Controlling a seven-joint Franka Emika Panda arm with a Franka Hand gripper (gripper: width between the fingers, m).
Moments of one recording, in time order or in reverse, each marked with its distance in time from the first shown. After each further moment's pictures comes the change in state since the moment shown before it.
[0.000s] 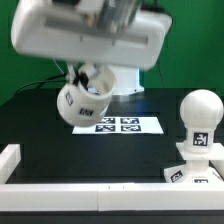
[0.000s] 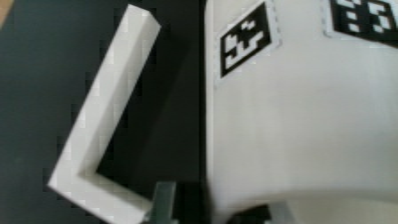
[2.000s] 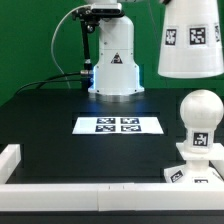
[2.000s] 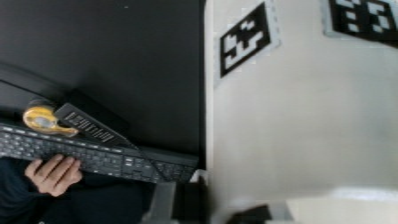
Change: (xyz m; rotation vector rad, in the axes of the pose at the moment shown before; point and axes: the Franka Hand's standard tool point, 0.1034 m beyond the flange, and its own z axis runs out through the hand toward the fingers) arm 0.030 -0.093 -0.119 0.089 0.837 0.215
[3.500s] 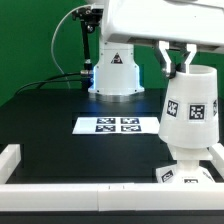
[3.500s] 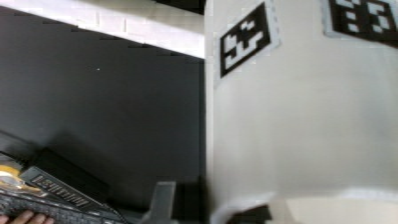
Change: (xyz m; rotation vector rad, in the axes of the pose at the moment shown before) arm -0.050 -0.008 0.079 -0.034 -0.073 -0.058
